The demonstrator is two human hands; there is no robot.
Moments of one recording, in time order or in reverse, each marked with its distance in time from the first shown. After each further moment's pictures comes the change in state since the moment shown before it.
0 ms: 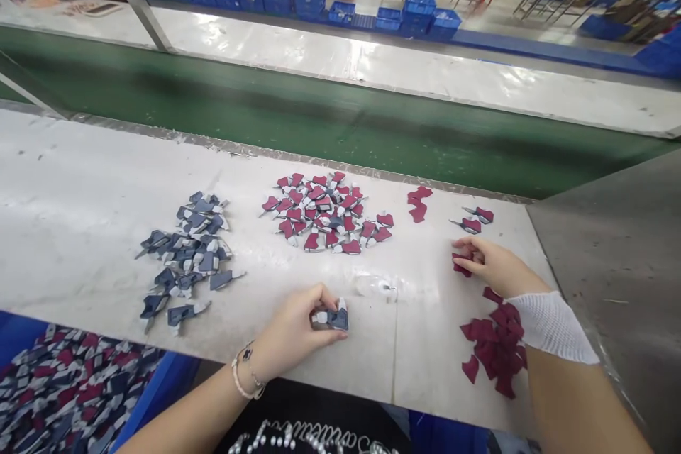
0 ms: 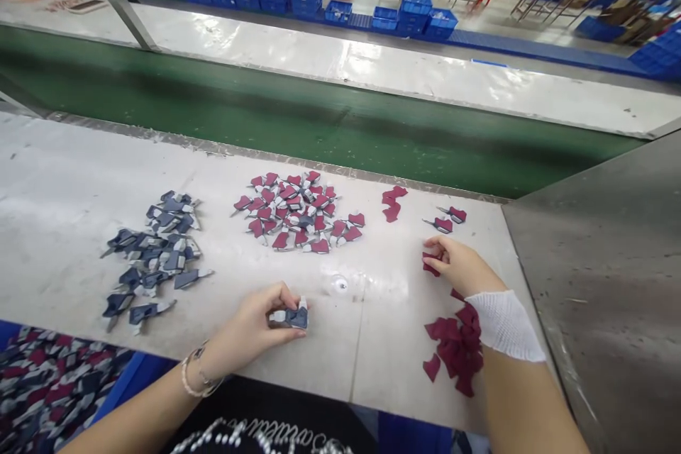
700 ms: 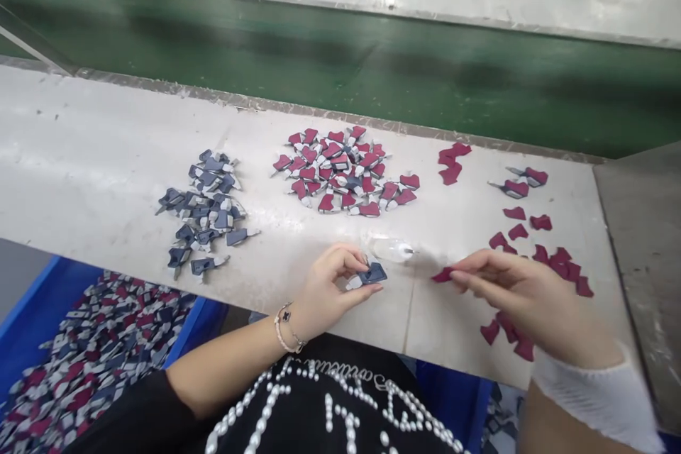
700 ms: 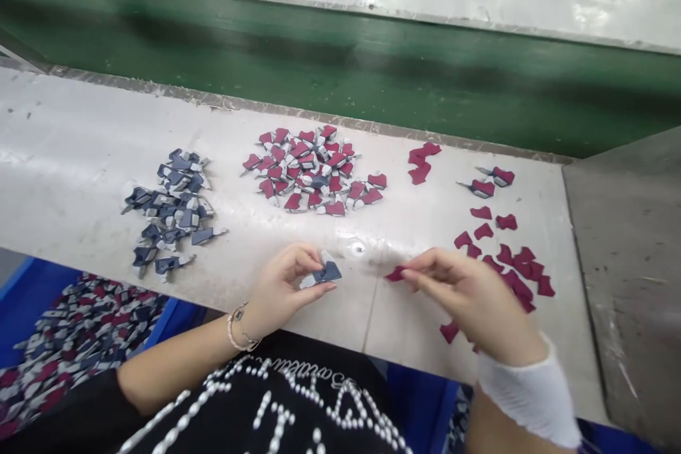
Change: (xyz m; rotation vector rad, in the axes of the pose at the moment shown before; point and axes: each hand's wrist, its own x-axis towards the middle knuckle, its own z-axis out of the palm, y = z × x) left_hand 0.010 -0.012 0.035 -0.011 0.290 0.425; right_hand -0.103 -0.075 0.019 0.515 -0.171 -0.197
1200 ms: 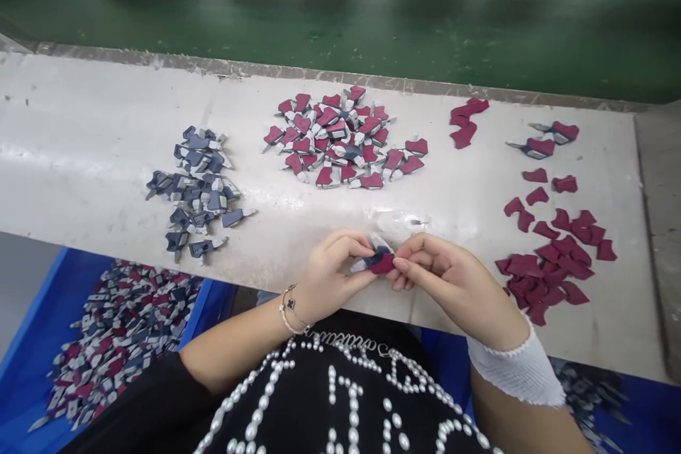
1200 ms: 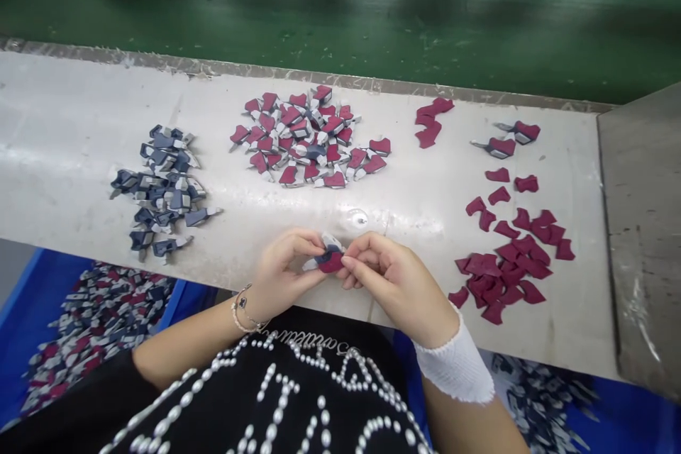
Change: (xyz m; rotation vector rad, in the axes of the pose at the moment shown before) left_hand -0.005 0.002 0.001 0.214 0.001 0.227; right_hand -0.002 -0.033 0.078 0.436 -0.197 -0.026
